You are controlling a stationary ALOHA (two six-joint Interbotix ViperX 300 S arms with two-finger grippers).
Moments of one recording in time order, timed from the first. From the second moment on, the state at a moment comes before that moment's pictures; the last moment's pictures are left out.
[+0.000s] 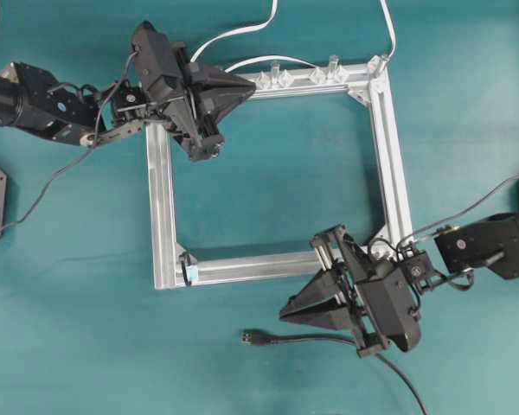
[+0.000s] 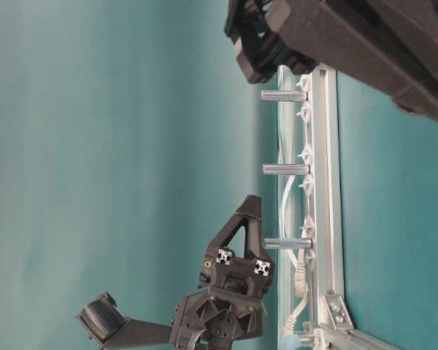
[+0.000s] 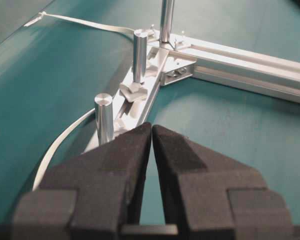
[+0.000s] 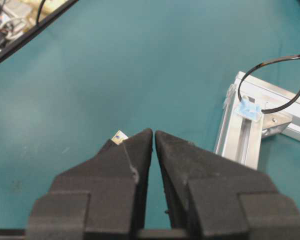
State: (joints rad) left arm 0.28 0.16 0.84 -0.11 -0.78 0.00; right arm 0.28 0.16 0.83 -0.11 -0.78 0.00
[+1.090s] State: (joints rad) left arm 0.26 0.01 0.80 -0.07 -0.44 0.00; right arm 0.27 0.18 0.83 -0.11 -0.76 0.08
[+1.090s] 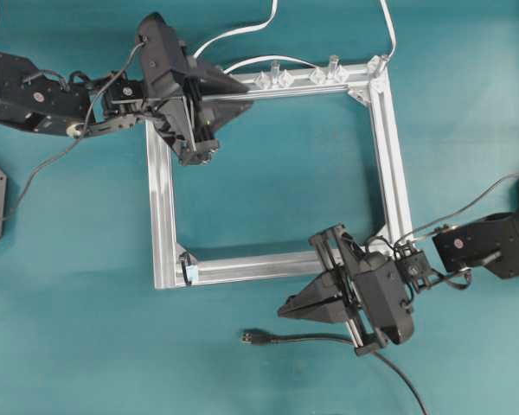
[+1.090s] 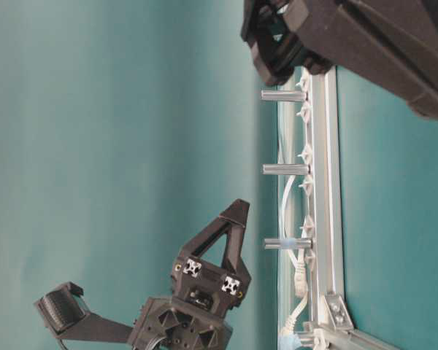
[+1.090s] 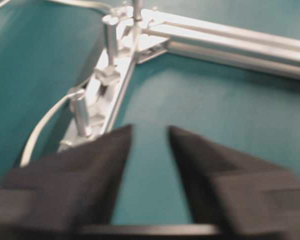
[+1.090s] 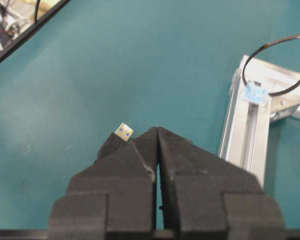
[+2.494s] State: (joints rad) left arm 0.26 -0.09 0.87 -0.06 -0.35 0.00; right arm 0.47 0.28 0.75 0.42 -0.73 -0.10
